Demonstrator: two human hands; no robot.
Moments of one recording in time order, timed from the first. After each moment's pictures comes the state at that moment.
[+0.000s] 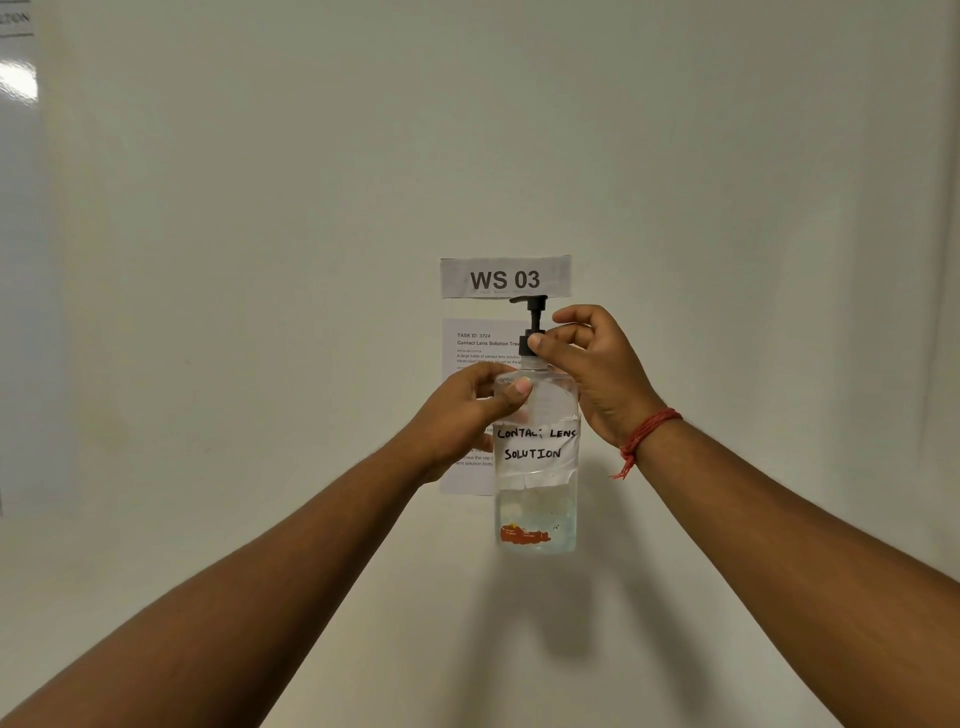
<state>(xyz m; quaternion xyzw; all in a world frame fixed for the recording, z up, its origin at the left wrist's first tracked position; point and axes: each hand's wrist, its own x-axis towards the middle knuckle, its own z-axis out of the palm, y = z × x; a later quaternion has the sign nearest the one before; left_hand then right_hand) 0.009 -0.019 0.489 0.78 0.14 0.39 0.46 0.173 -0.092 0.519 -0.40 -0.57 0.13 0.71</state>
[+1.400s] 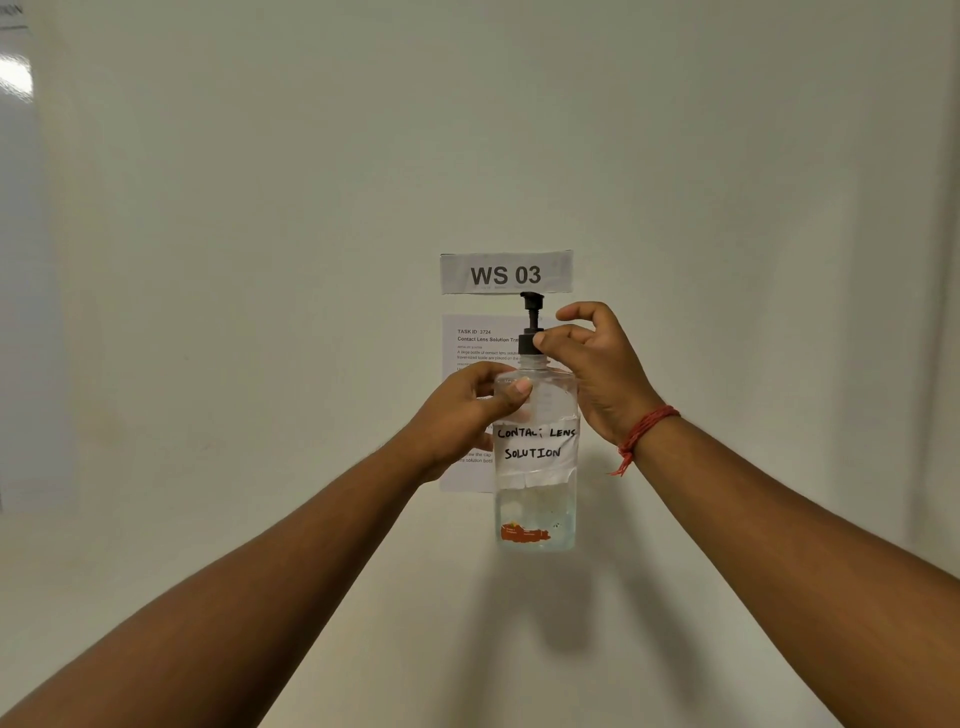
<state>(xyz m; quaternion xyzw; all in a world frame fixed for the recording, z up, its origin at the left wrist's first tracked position) 0.009 -0.020 0.487 0.79 0.15 0.39 0.46 0.174 -0.087 0.517 -0.40 -0.56 0.14 0.71</state>
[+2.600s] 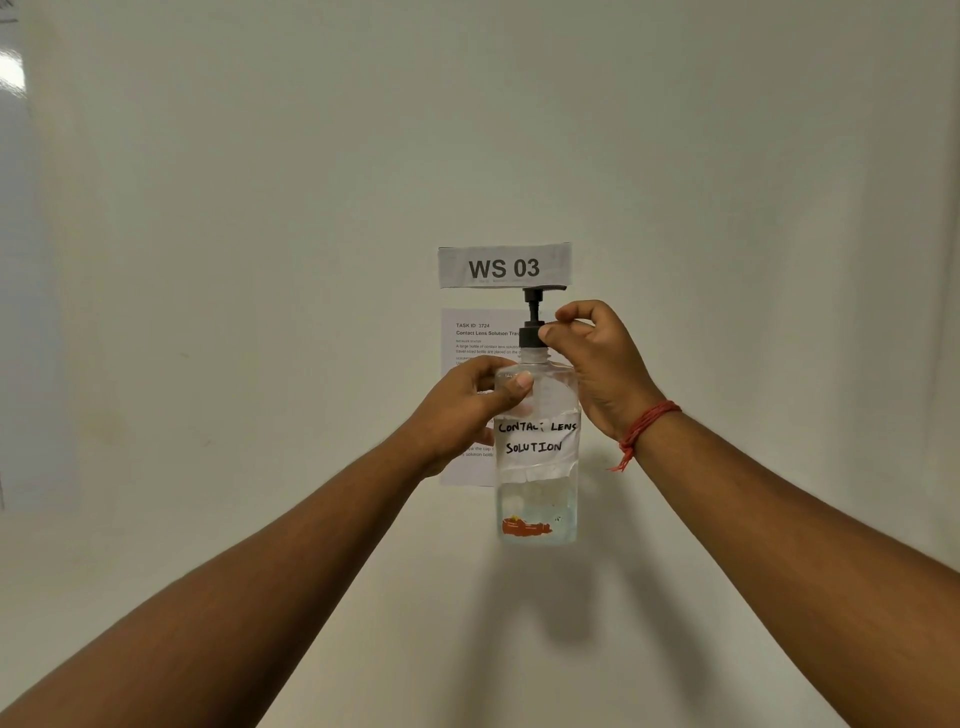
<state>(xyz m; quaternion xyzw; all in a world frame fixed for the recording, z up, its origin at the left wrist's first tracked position) 0.012 -0.020 0.486 0.79 0.16 0.39 0.44 0.176 -0.083 0.514 -0.39 -0.55 0.15 0.72</state>
